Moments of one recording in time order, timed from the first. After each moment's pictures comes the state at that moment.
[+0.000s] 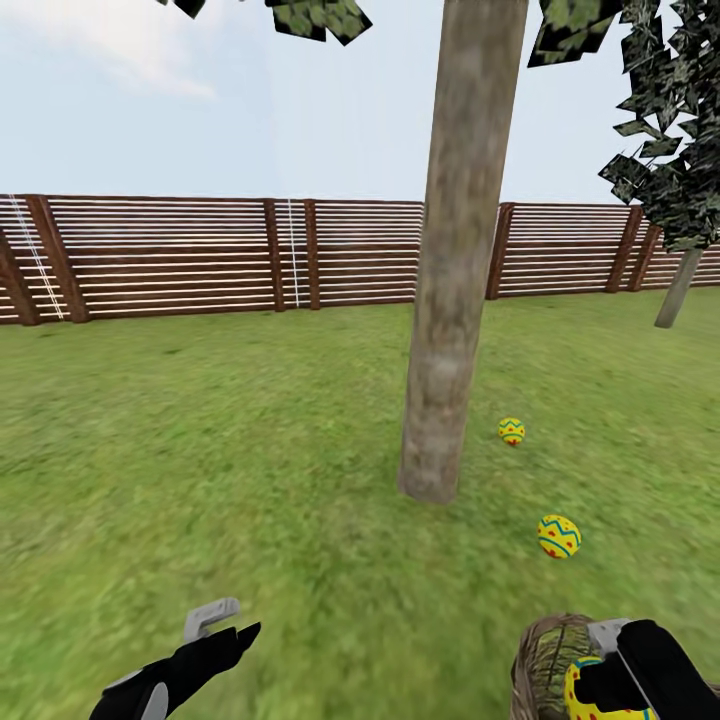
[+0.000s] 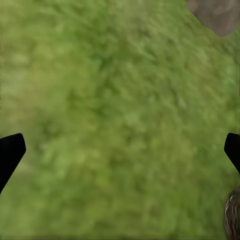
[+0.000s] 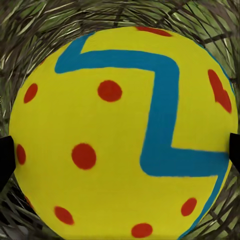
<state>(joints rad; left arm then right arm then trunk) -0.12 0.00 0.18 -1.16 0.22 0.53 -0.22 -0.26 -0.31 -0.06 -1.02 0.24 0.98 0.35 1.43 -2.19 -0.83</state>
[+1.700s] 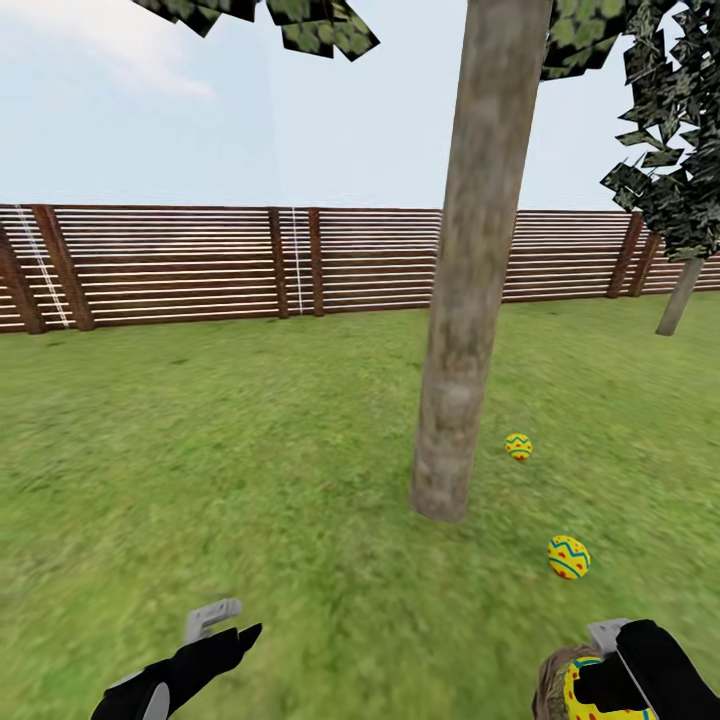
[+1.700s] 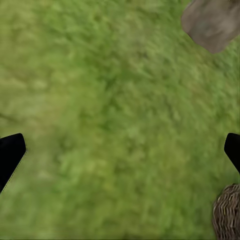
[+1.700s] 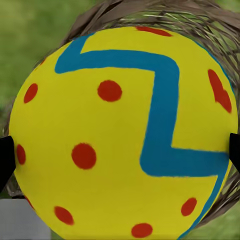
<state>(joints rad) -0.12 0.00 0.17 -1.16 0.22 0.53 -0.22 -0.26 -0.31 -0.06 -1.02 0.24 0.98 0.35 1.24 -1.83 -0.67</state>
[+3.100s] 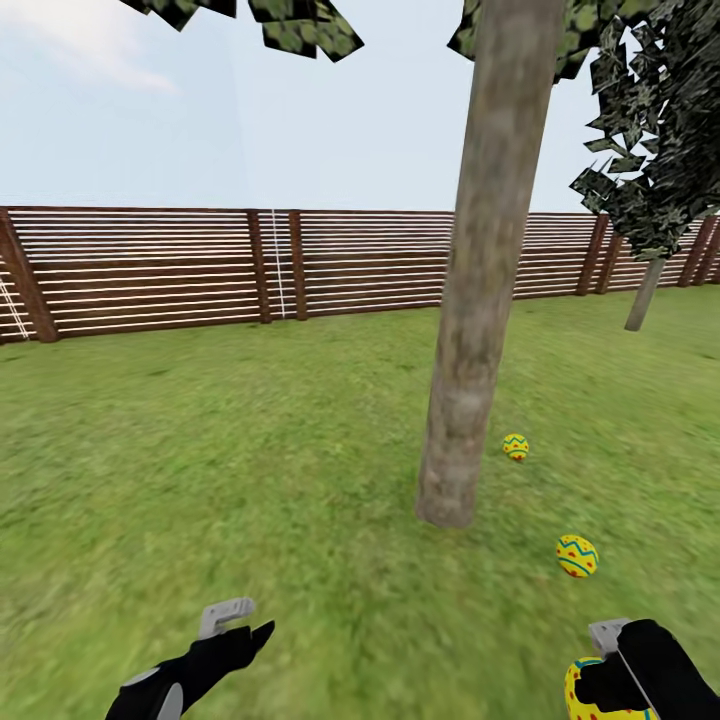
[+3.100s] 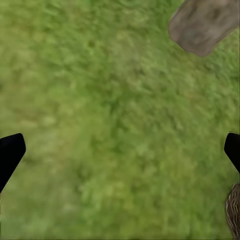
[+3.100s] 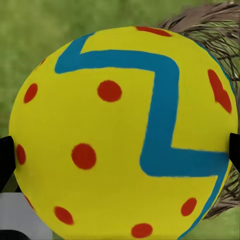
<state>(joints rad) -0.12 0.00 0.10 -1.16 0.22 0.49 -0.22 -0.26 -0.32 -0.06 -1.02 0.24 0.98 0.35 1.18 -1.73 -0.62</state>
